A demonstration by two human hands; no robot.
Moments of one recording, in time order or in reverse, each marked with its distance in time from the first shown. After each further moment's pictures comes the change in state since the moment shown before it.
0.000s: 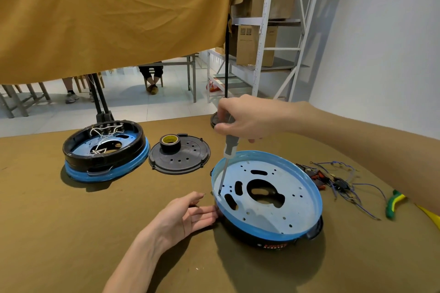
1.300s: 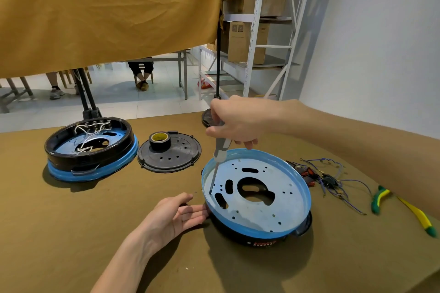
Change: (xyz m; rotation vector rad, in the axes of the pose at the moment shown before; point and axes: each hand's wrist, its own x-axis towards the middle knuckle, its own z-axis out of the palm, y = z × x) left_hand 0.002 -0.004 -0.002 -0.020 0.005 0.041; right_hand -0.006 -0.008 0.002 -0.017 -0.069 0.033
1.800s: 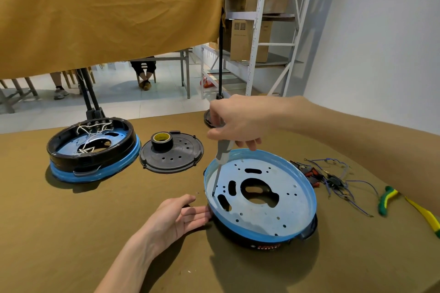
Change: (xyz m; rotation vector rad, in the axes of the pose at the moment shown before) left_hand 0.005 -0.001 0.000 0.045 0.016 -0.003; right_hand 0.001 -0.003 -0.004 0.053 -0.052 -0.011
